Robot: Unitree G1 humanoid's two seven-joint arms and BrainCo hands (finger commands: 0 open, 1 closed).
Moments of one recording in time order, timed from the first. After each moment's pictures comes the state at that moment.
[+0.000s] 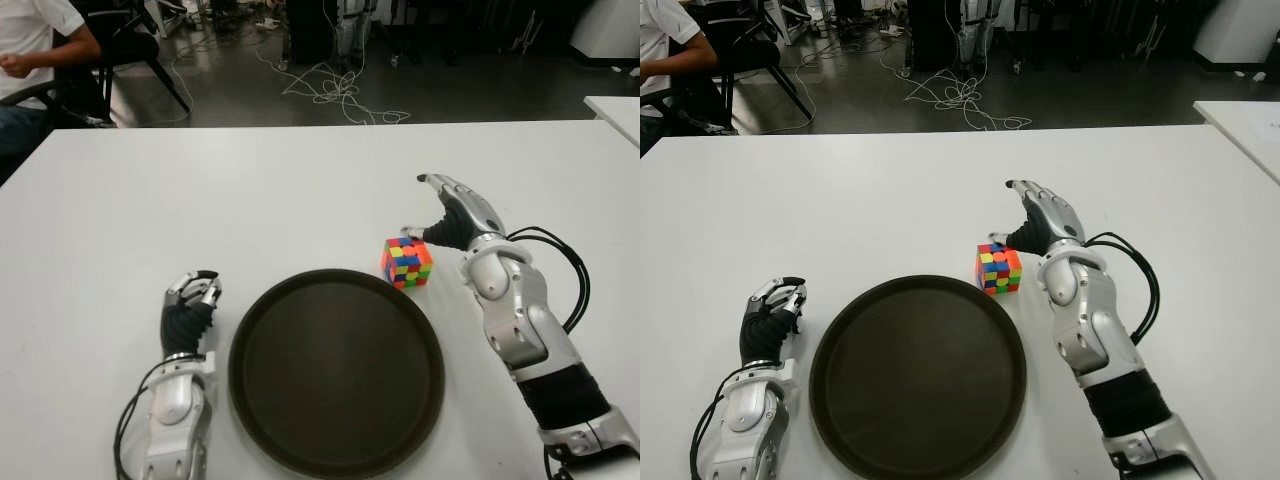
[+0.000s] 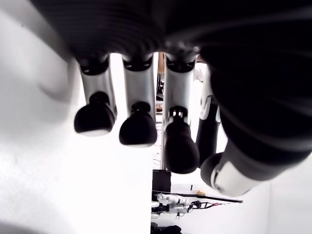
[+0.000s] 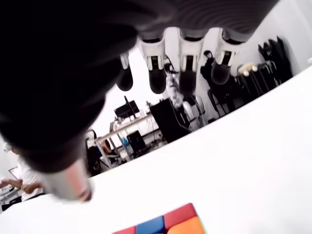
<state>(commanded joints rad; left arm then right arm) 0.15 -0.11 0.12 0.12 -0.05 -0.08 0.12 -0.35 -0.28 0.25 -0.01 -0.72 0.40 0.16</state>
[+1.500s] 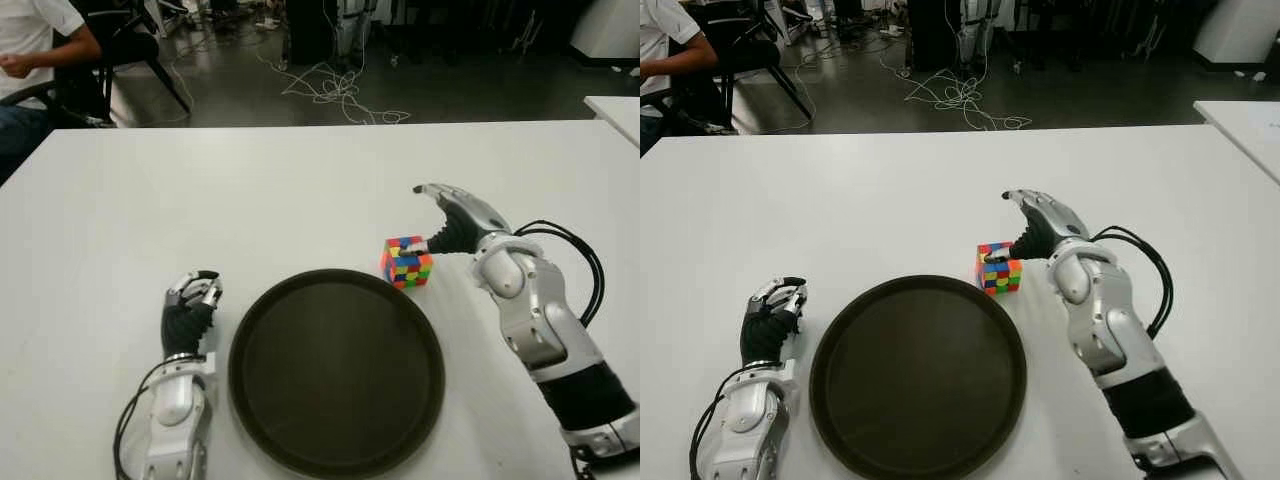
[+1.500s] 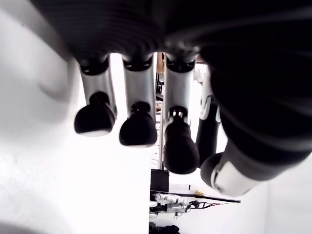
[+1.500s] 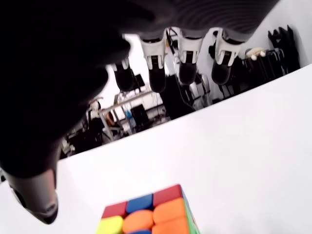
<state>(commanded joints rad) 0.15 -0.11 0.11 0.13 -0.03 -0.08 0.13 -0.35 -0.39 0.30 -0.09 -0.73 0.39 0.36</state>
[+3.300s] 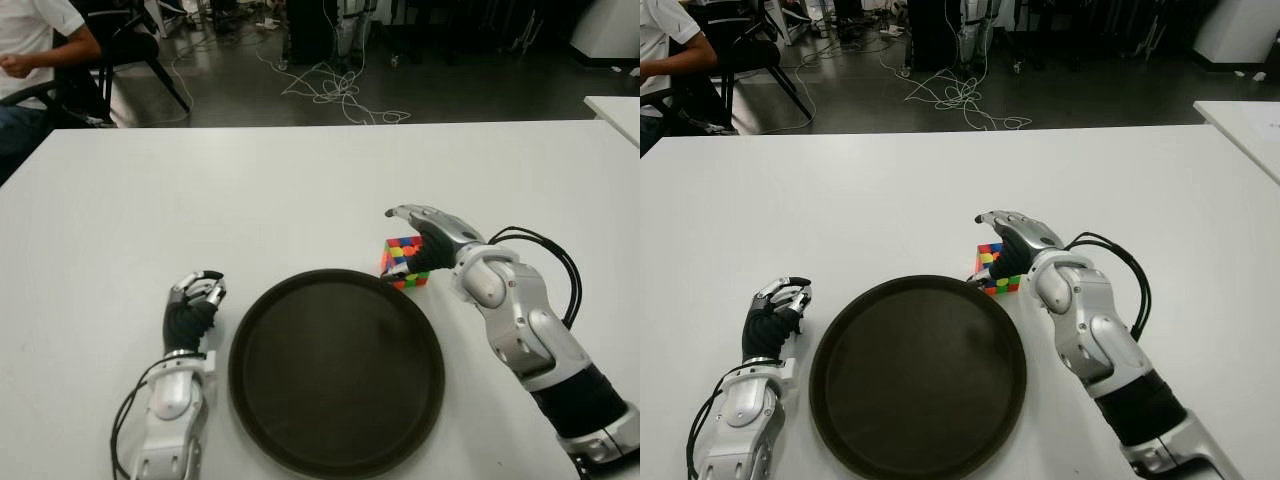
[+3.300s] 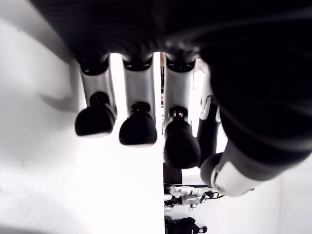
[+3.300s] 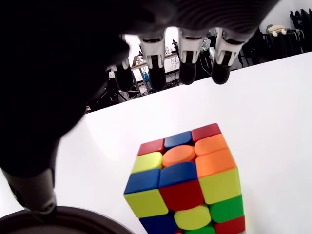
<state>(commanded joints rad) 0.16 -0.07 0.07 0.07 -0.01 0.01 0.11 -0.35 -0.37 0.40 -0.07 -0.75 0.39 0.41</state>
